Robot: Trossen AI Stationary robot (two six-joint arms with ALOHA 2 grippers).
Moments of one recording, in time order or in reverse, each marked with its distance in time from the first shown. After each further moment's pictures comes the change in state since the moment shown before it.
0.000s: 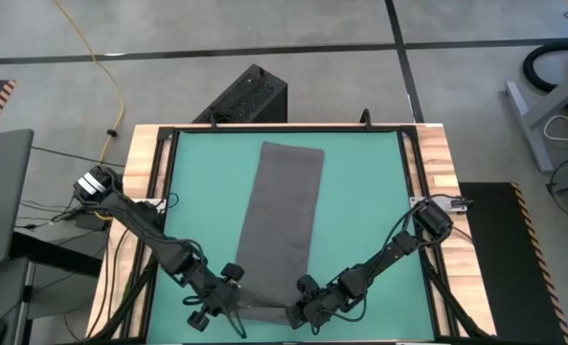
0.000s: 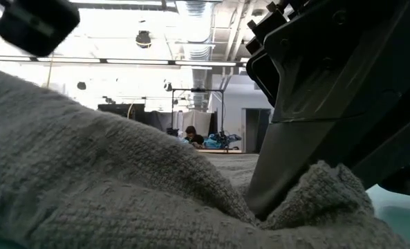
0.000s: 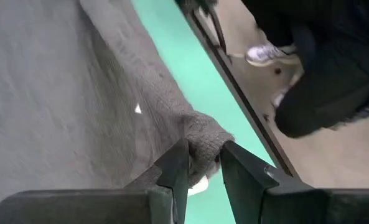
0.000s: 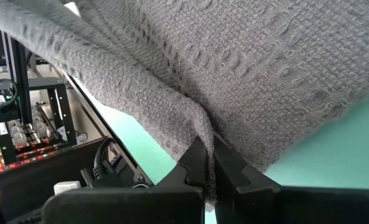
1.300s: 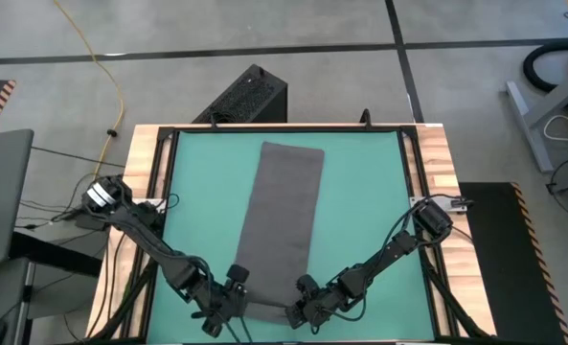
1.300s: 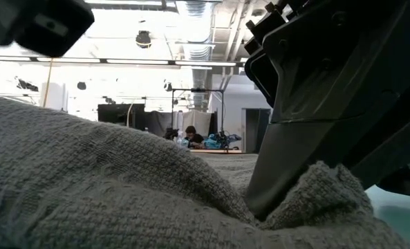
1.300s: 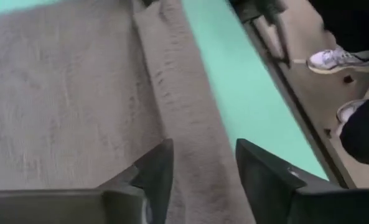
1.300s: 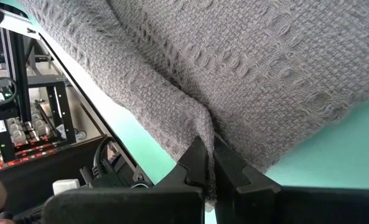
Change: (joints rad) left arm -0.049 0.135 0.080 -0.006 -0.264 -0.023; right arm -0.006 0.002 0.000 0.000 -0.005 -0.017
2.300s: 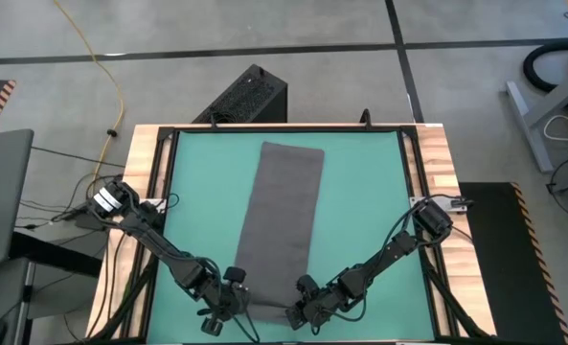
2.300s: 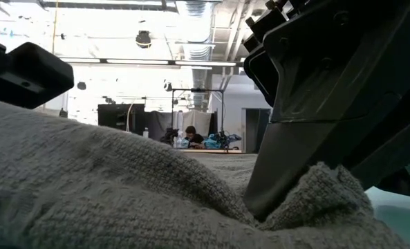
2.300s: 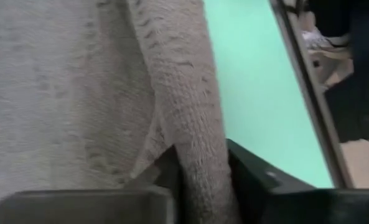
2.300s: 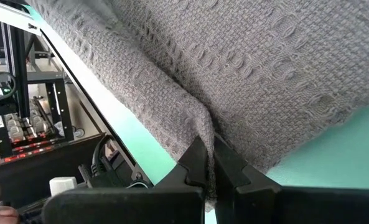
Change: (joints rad) left arm 0.027 0.065 -0.045 0.016 0.186 -0.133; right arm 0.002 0.000 -0.001 0.021 -0.004 -0.020
